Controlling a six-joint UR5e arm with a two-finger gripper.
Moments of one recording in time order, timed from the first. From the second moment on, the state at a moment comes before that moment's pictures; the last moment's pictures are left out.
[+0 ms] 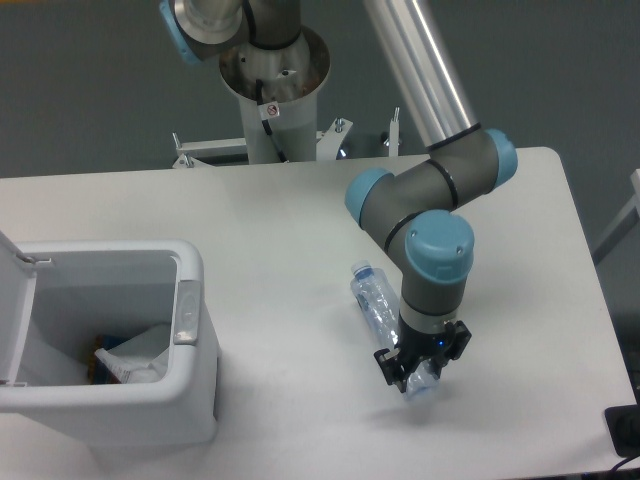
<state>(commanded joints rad) 2.50 -2.10 -1.44 -0.78 1.41 0.10</state>
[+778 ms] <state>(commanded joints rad) 2.45 -1.90 -1.20 -0.69 1.08 -0.06</state>
